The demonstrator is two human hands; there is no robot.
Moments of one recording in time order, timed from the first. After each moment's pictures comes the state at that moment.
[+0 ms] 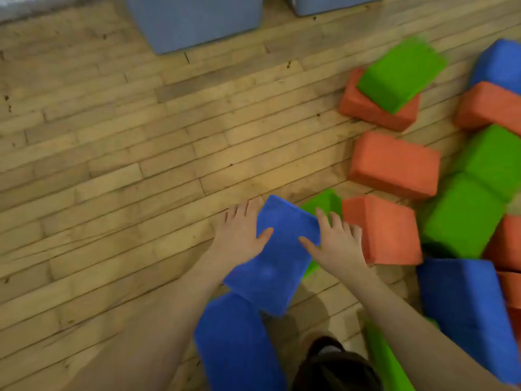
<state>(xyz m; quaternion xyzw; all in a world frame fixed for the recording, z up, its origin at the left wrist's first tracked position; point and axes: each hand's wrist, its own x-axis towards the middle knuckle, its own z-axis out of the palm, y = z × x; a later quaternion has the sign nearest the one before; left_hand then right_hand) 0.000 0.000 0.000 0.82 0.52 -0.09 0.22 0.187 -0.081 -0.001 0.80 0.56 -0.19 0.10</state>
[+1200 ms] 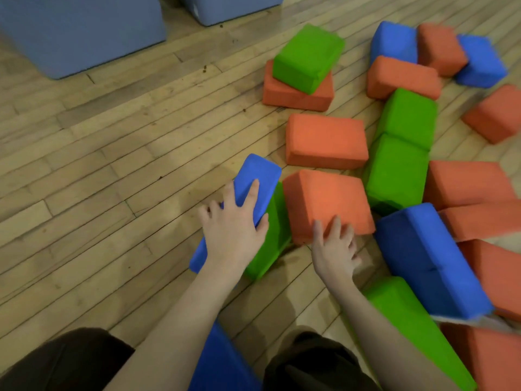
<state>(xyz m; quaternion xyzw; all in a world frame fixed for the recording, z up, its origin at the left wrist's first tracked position) 0.093 -0.049 -0.015 0.87 0.49 0.03 0.05 0.233 -0.163 -0.071 0.95 0.15 -0.23 -0.15</state>
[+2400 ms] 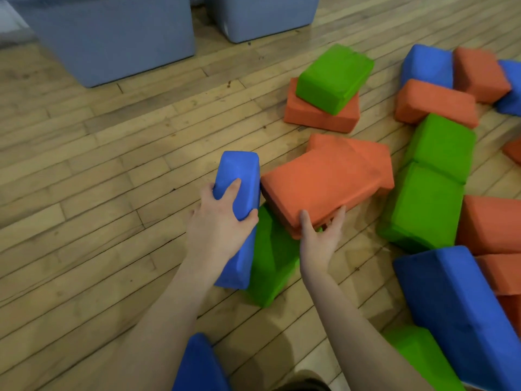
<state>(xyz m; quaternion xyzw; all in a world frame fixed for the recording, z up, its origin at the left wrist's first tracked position) 0.092 0.005 -0.009 0.78 0.59 0.07 0.20 0.231 -0.072 -0.087 0.80 0.08 -0.23 -0.55</state>
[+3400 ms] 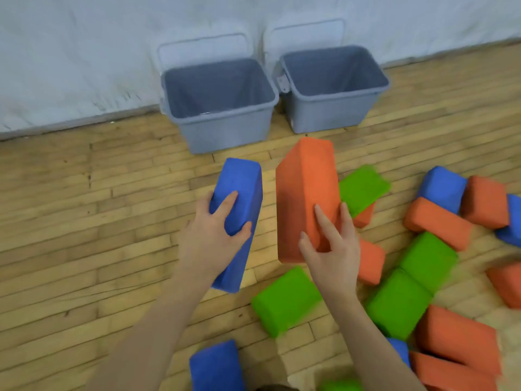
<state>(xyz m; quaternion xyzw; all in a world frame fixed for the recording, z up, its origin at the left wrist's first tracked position) 0.027 0.068 0.354 0.70 0.67 0.15 0.20 0.217 0.005 0.323 0.76 0.50 -0.10 -0.41</state>
